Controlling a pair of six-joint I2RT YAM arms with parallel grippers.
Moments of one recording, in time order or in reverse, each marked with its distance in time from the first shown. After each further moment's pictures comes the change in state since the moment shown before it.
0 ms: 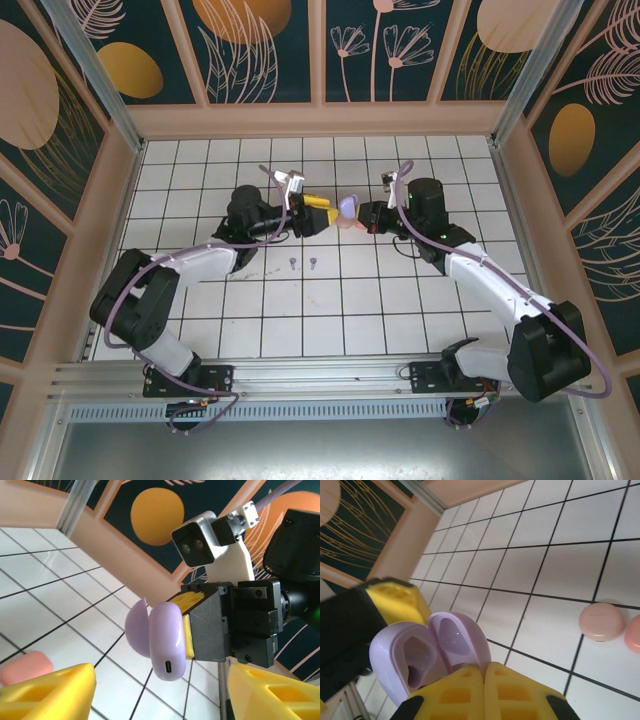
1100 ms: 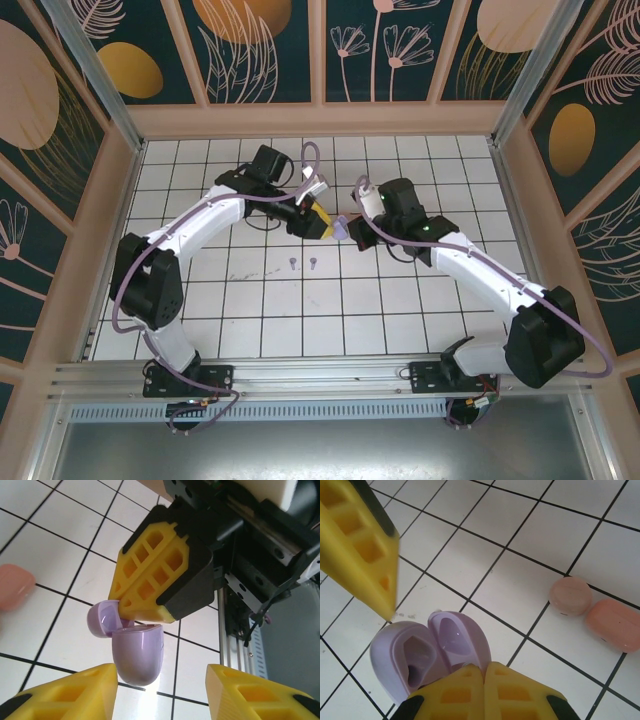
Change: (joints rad) left arm 0.021 0.169 0.610 -1.394 0.220 0.886; right arm 0.150 0.079 0.149 -0.322 0.191 -0.389
